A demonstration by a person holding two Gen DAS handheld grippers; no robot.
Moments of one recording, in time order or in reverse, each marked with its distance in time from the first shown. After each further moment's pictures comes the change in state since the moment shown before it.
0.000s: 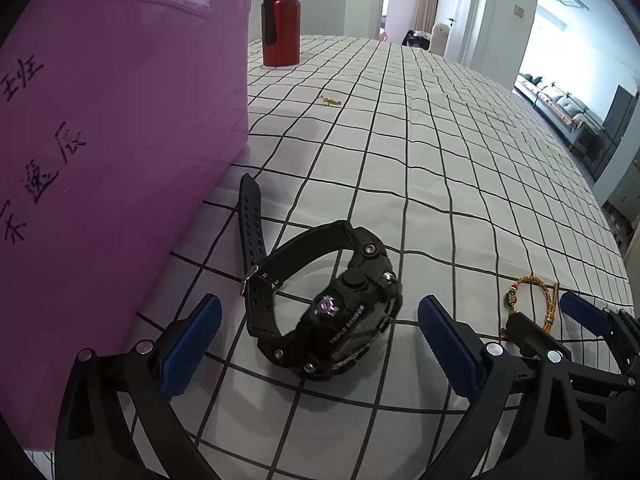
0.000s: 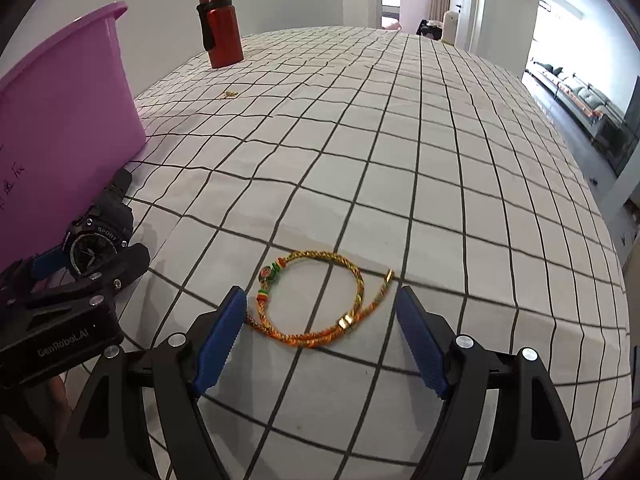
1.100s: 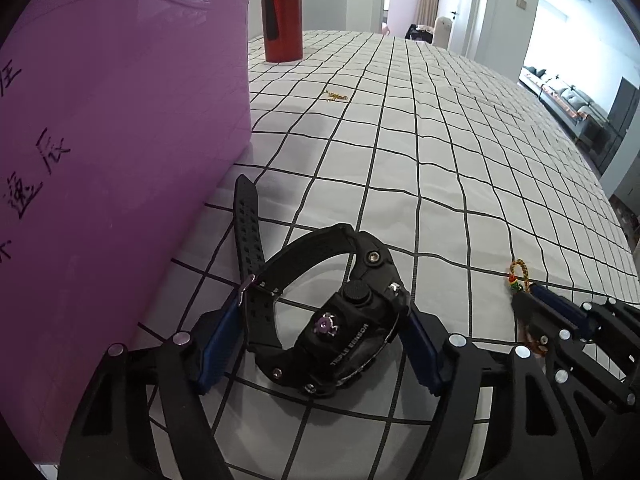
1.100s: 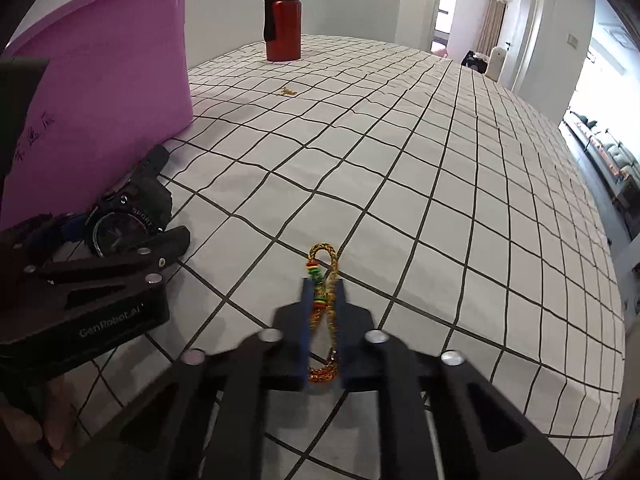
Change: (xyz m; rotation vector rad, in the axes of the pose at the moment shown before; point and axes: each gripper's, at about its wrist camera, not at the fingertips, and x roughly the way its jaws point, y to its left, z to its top) left arm 0.008 0.002 0.004 0.017 0.012 0.025; right arm 0.009 0.037 0.010 -0.194 -0.033 0.047
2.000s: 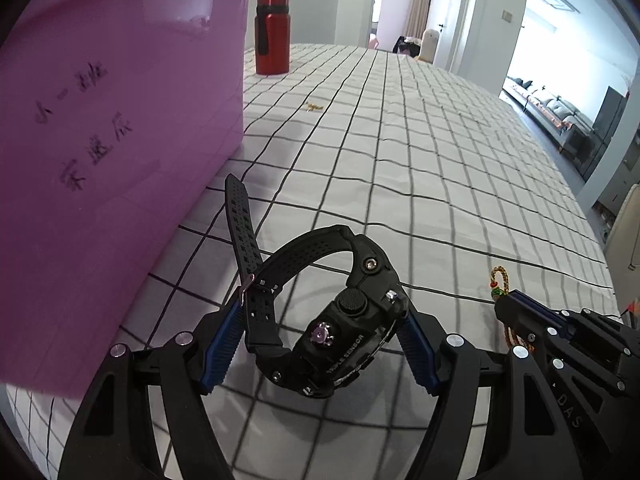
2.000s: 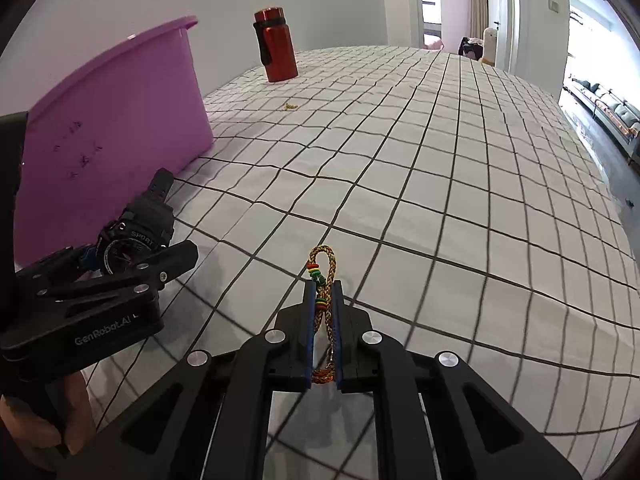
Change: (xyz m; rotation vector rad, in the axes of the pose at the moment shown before) left arm -0.057 -0.013 -0.031 -0.008 -0.047 -0.058; right arm -0.049 -0.021 -0.035 0.132 -0.056 0.125
